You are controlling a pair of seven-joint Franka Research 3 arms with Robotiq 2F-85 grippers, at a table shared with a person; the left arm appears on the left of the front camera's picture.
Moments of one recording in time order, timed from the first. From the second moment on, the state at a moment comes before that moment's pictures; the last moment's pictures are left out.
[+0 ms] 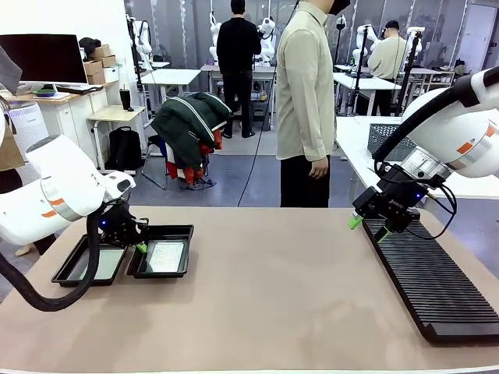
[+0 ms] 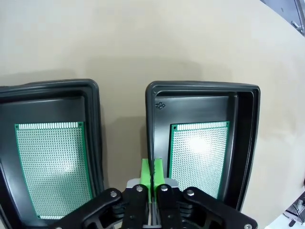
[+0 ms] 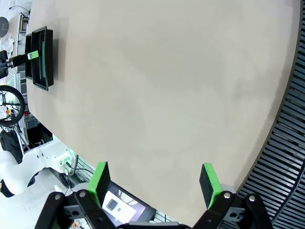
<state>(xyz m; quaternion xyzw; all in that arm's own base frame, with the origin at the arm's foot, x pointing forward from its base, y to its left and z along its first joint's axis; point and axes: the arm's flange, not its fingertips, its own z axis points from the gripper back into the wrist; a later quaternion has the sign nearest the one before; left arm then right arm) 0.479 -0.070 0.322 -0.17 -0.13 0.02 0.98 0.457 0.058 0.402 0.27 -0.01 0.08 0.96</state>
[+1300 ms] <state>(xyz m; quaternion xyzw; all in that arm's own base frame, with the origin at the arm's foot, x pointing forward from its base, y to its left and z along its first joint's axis) 0.476 -0.074 0.307 -0.15 -0.13 0.02 0.98 0.457 0.058 0.402 0.27 -0.01 0.08 0.96</state>
